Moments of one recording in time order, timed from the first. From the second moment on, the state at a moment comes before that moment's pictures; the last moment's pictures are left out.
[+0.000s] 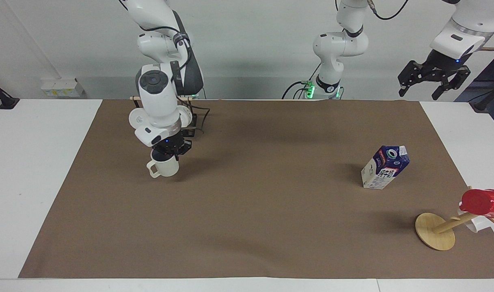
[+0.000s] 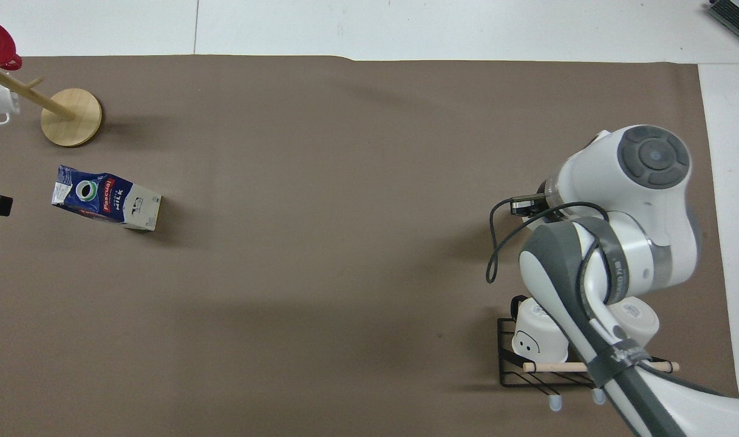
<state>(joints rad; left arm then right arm) -0.01 -0.02 0.01 -1.45 -0.02 1.44 0.20 0.31 0.14 -0.06 -1.90 -0.07 2.03 0.20</state>
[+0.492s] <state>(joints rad) -0.01 -0.02 0.02 -1.45 -0.02 1.43 0.20 0.46 0.18 -0.05 -1.81 0.00 1.99 0.31</state>
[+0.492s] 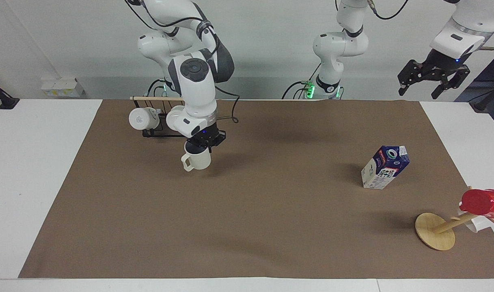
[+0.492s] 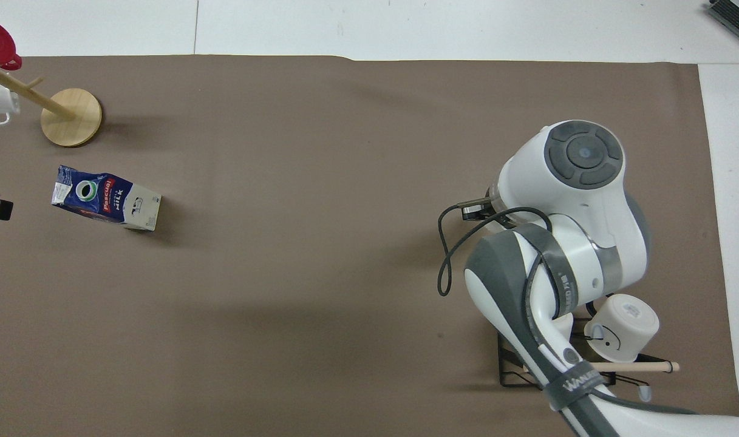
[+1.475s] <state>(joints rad) -0.01 -0.02 0.01 -1.45 -0.02 1.43 0.20 0.73 0.32 -0.05 -1.82 0.01 2.11 0.38</state>
